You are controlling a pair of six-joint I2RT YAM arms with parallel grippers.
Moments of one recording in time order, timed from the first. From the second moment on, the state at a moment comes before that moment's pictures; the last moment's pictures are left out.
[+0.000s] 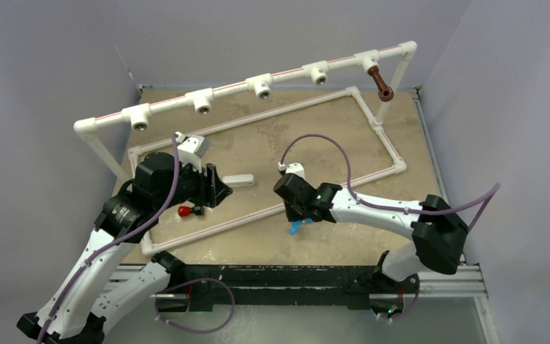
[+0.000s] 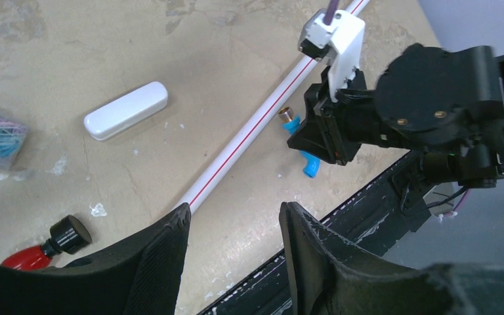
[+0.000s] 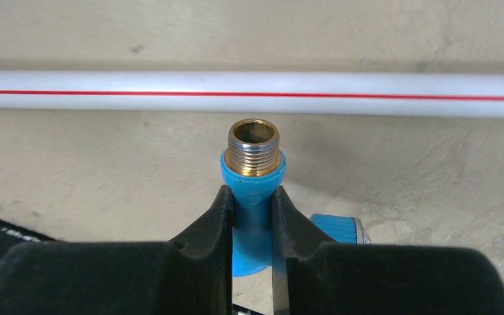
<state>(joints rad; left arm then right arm) -0.53 0.75 1.04 -0.79 0.20 -0.33 1.01 1.49 0.96 -0.55 0.28 0.66</state>
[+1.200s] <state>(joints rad) -0.53 0.86 1.10 -0.81 0.54 -0.47 1.15 1.16 0.87 -0.10 -0.01 -0.25</state>
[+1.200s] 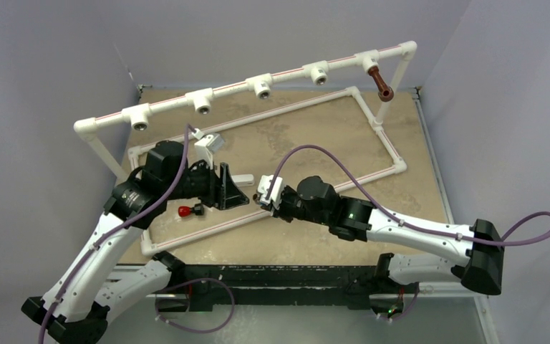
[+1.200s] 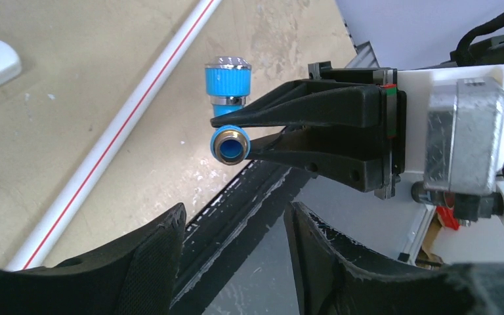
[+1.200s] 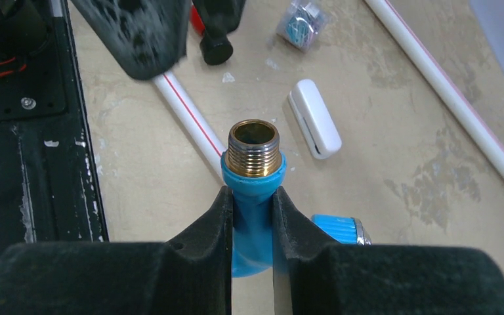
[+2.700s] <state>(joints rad) -0.53 0.97 1.05 -0.78 0.62 -0.48 1.21 1.23 1.01 -0.24 -0.04 -0.51</state>
